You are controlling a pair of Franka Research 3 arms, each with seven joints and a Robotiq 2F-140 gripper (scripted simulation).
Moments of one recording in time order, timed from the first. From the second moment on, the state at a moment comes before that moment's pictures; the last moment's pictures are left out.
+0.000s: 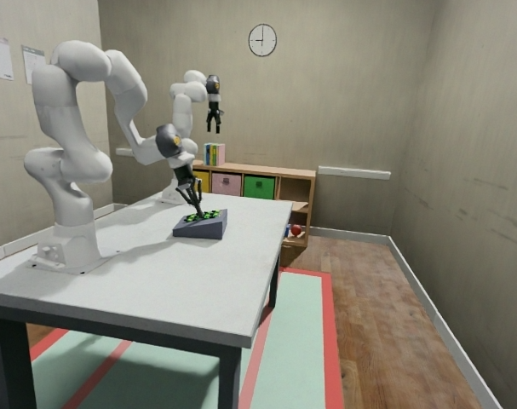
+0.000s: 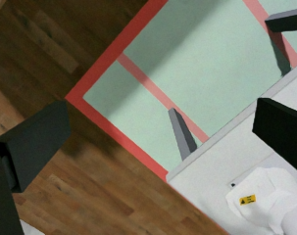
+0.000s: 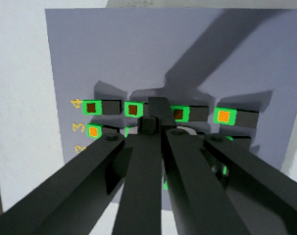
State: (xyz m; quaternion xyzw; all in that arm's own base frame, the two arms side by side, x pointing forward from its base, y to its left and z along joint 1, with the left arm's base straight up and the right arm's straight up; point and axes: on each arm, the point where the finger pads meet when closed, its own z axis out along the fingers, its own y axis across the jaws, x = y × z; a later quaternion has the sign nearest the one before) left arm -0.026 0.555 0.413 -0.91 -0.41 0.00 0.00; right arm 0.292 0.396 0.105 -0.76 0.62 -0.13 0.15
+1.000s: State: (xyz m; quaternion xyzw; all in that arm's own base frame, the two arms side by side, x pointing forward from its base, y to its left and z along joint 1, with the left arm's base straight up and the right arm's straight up) left arm -0.026 0.555 0.413 -0.91 -0.41 0.00 0.00; right arm 0.291 0.398 0.107 -0.76 0.62 -0.12 0.15
